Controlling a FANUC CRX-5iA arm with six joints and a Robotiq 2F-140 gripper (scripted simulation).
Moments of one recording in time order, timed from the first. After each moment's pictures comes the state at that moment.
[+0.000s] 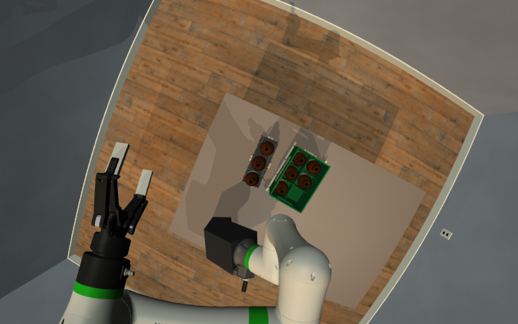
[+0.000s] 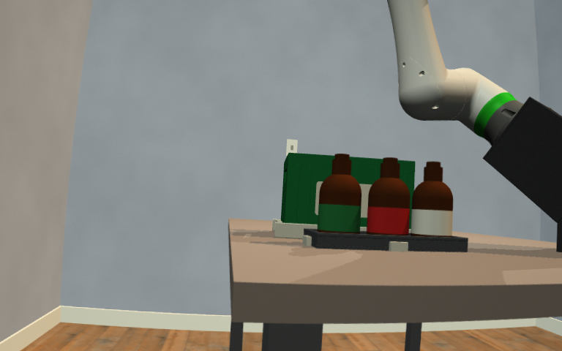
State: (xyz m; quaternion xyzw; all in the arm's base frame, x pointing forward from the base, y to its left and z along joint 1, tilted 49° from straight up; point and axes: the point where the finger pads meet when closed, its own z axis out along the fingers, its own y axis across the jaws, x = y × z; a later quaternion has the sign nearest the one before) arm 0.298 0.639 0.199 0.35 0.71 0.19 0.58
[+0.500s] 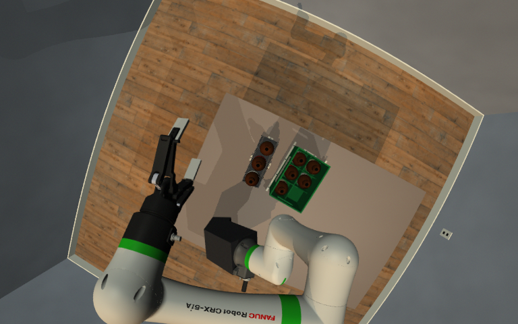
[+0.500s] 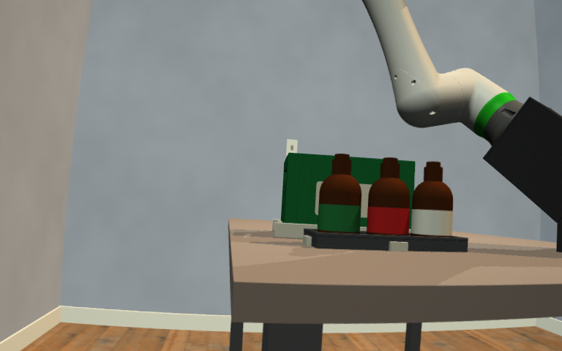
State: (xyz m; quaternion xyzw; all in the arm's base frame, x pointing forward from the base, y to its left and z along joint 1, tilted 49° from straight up) arm 0.373 0.531 0.229 0.38 0.73 0.06 0.57
